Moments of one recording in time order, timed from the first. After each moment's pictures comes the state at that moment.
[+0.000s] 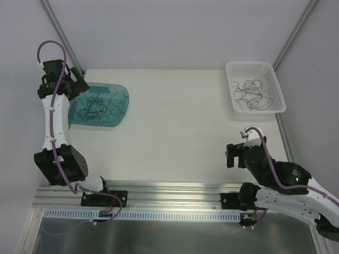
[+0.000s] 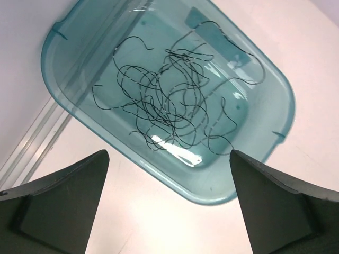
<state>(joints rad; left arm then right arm) 0.30 1.54 1.59 -0.79 -0.11 -0.33 1.10 0.48 0.85 -1.09 0.74 0.45</state>
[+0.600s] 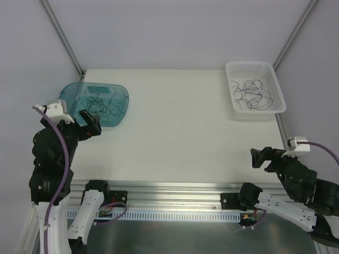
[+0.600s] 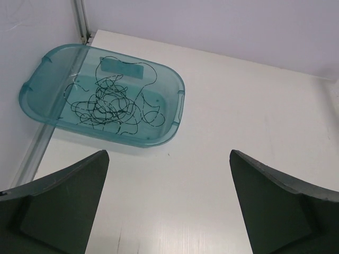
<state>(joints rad) -0.01 0.58 1.20 -0.79 -0.07 -0.19 1.10 0.18 0.96 -1.24 0.91 0.52</state>
